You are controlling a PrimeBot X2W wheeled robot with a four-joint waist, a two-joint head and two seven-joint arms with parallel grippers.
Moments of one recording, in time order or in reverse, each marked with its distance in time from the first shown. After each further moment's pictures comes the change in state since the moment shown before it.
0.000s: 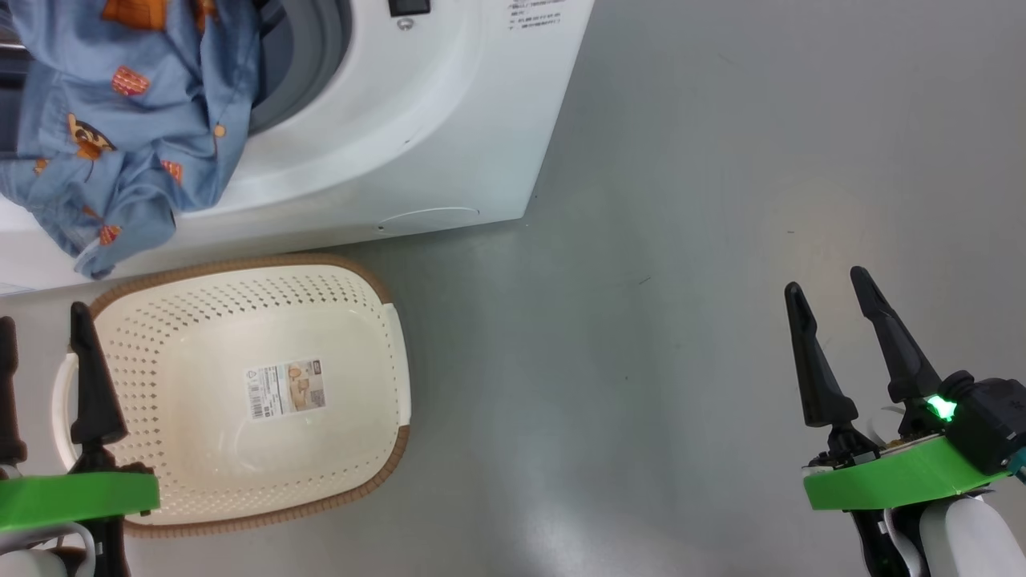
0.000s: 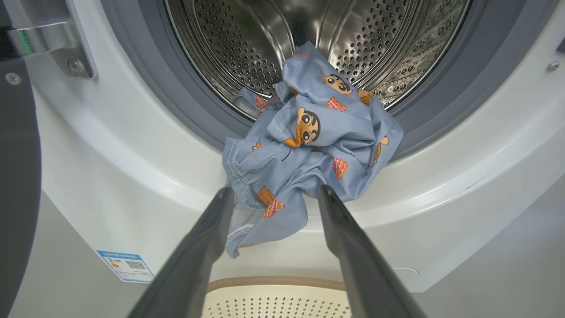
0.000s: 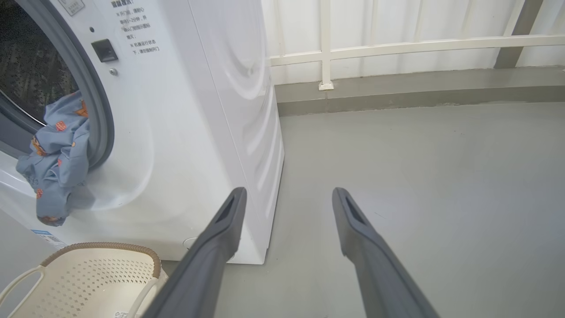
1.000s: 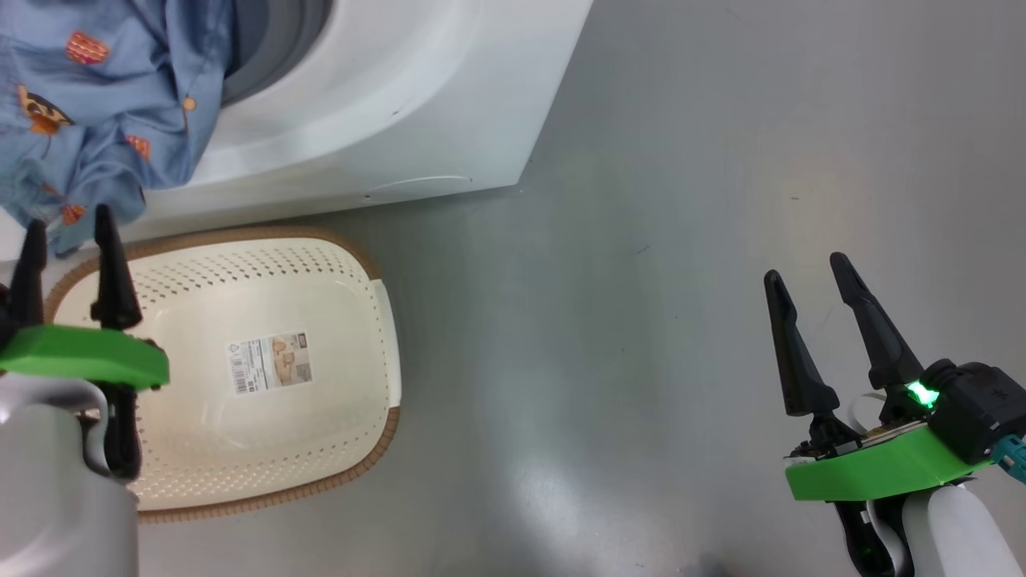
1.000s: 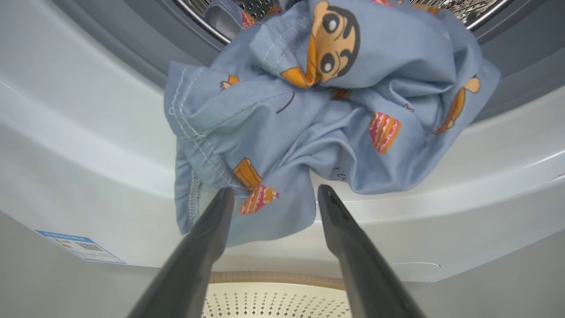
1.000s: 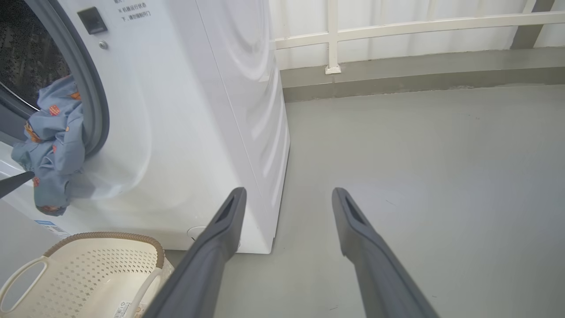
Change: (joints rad) left arm -0.381 0.036 -0.077 0.474 0.006 0.000 0.000; right arm -0.031 0.015 0.027 0.000 -0.004 0.000 0.000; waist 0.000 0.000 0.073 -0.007
